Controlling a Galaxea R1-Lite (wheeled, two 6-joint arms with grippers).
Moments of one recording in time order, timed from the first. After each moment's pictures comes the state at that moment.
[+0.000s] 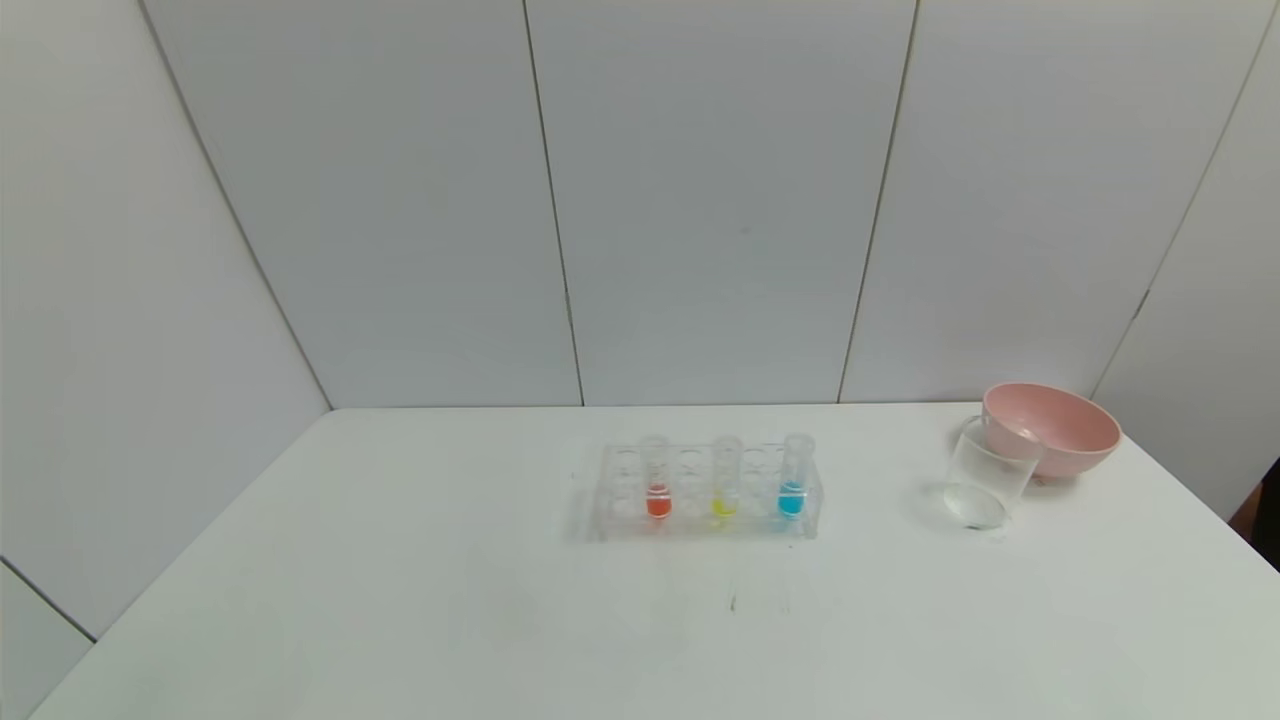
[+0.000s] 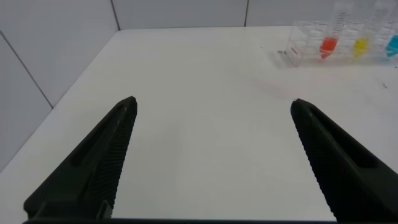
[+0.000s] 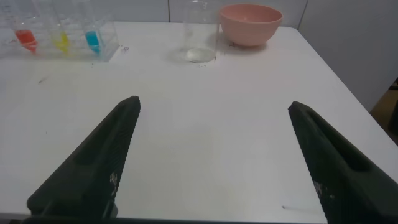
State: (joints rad) left arm 0.00 0.00 0.00 0.00 0.00 0.00; right arm 0.00 0.00 0.00 0.00 -0.01 0.01
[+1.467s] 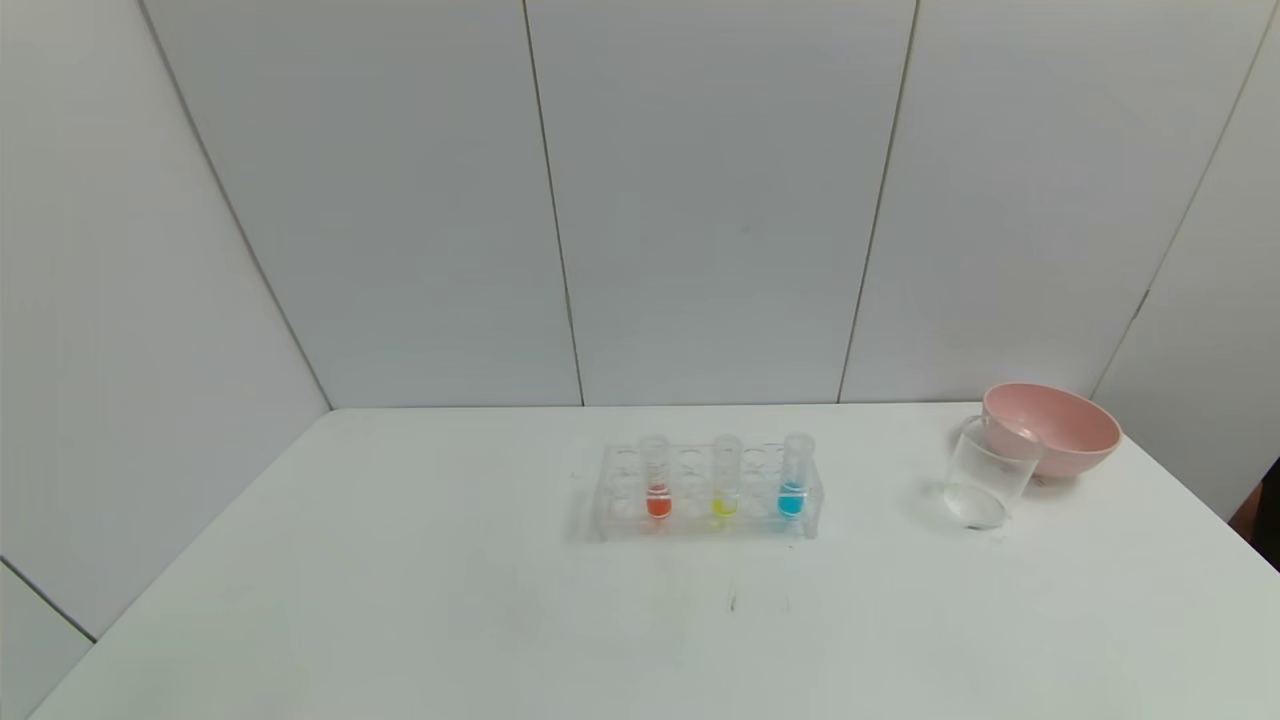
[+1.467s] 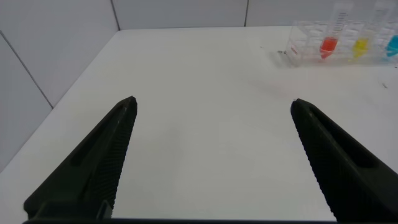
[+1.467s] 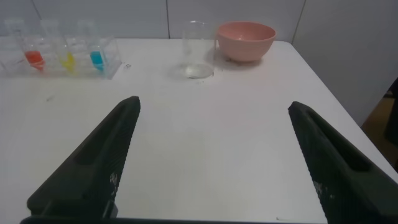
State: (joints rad) left arm 0.00 0.00 0.00 0.00 0.00 0.00; right arm 0.00 0.05 -0.10 0.01 -0.01 0.02
